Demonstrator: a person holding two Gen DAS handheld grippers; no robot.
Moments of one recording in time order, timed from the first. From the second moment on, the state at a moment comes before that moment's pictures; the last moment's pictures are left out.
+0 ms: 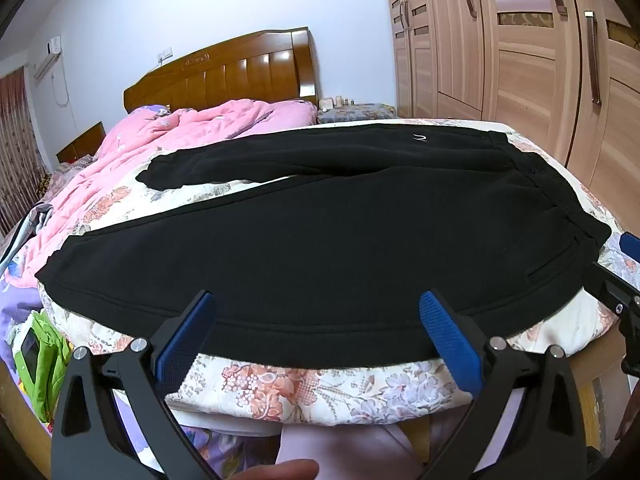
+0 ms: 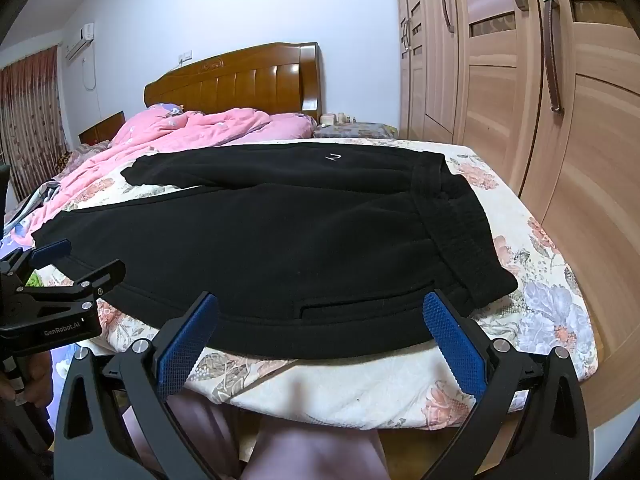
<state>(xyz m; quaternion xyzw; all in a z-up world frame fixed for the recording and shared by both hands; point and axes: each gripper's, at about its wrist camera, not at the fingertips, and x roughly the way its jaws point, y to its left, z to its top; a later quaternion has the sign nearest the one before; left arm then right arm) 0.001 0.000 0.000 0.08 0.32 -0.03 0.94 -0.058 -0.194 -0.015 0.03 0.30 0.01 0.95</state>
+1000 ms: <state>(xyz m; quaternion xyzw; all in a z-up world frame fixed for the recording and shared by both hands) 0.001 0.003 -0.004 0.08 0.33 -0.04 0.94 -0.052 -0.199 -0.020 0.02 0.30 0.02 0.95</state>
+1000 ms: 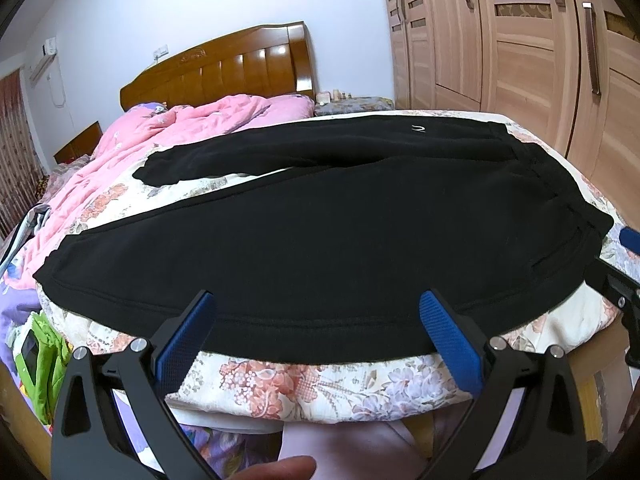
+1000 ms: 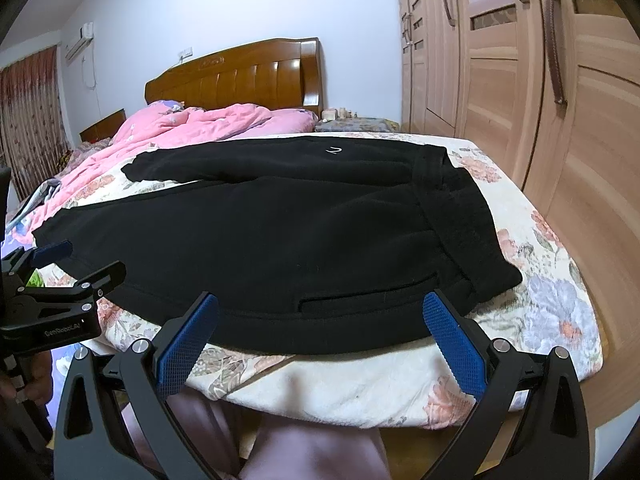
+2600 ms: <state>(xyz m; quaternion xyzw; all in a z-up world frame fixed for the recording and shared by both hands) 0.482 -0.017 -0.013 -0.32 0.55 -0.20 0.74 0.242 -0.290 0.030 -0.18 0.29 0.22 0.91</state>
